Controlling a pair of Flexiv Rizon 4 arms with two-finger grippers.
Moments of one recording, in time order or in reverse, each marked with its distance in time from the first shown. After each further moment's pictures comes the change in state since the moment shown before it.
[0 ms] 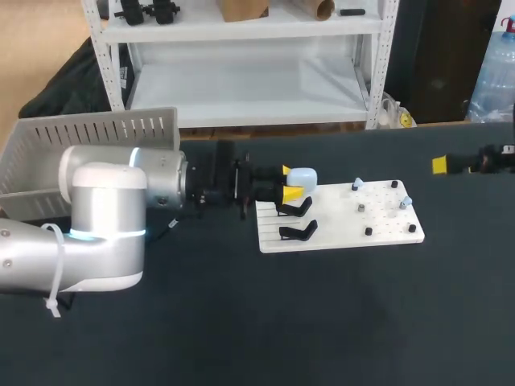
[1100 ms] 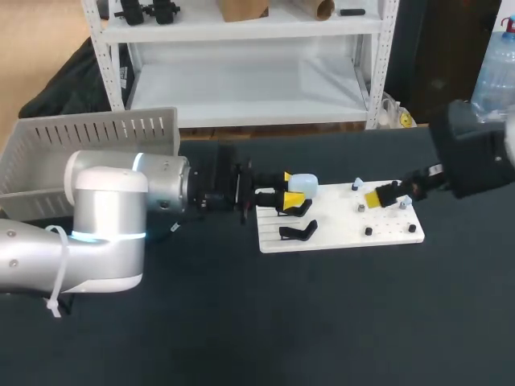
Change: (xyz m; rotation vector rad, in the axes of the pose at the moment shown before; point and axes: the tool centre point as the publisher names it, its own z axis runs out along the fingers) left arm 0.009 -0.007 0.003 0.035 -0.019 -0.063; right arm 0.038 0.116 0.031 -0.079 0.208 -0.192
